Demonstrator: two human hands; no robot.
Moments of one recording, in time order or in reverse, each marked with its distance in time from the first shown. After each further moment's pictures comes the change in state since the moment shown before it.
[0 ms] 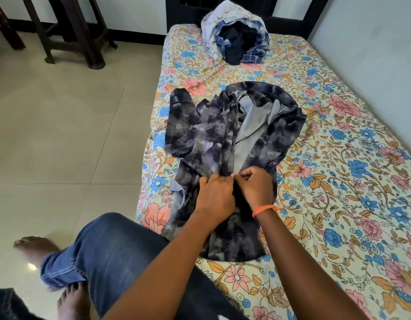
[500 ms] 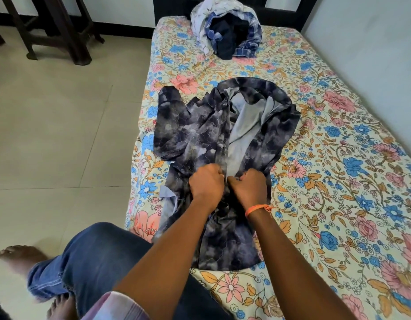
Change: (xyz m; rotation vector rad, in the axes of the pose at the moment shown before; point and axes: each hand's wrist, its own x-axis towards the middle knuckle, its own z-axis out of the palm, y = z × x) left_hand 0.055 -0.005 0.009 -0.257 0.057 -0.403; right_hand 0.024 0.016 0.016 -0.166 -0.069 0.157
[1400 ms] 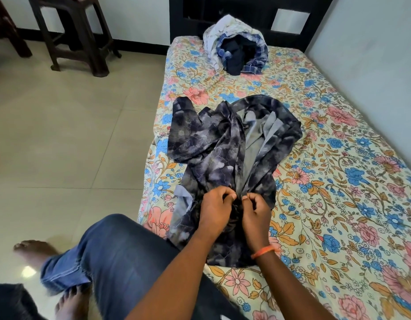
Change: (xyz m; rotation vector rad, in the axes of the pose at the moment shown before) left_hand -0.064 -0.025 0.006 -0.501 -0.027 0.054; right_hand -0.088 0.018 -0.001 0.597 0.117 -0.068
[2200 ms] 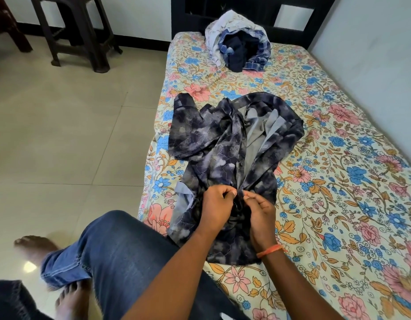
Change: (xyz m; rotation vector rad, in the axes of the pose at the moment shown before) left_hand 0.000 0.004 0.001 -0.159 0.007 -0.065; right_hand 0.001 -0.005 -0.012 0.351 -0.070 0.159
